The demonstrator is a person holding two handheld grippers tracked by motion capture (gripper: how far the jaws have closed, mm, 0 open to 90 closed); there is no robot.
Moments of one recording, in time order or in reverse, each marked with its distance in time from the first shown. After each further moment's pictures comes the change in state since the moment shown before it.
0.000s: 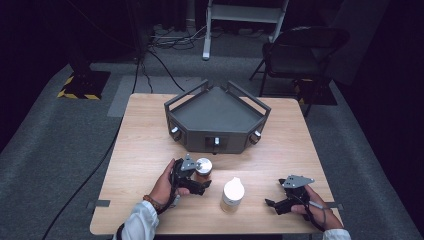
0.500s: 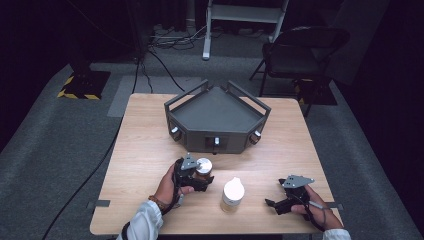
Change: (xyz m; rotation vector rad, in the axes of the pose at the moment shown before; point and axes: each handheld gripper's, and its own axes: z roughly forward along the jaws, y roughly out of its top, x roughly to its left) left arm 0.002 -0.010 0.008 -0.074 -0.019 -0.029; right arm 0.000 0.000 0.000 0.000 0.001 -0.002
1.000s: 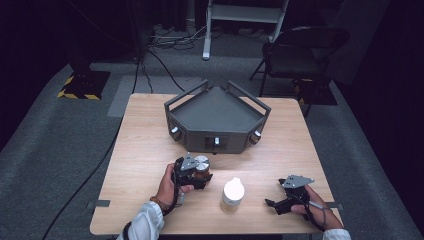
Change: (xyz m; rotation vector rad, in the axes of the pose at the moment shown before) left arm -0.007 0.006 -0.003 0.010 0.030 0.059; right arm 0.000 0.000 0.000 0.000 0.000 0.000
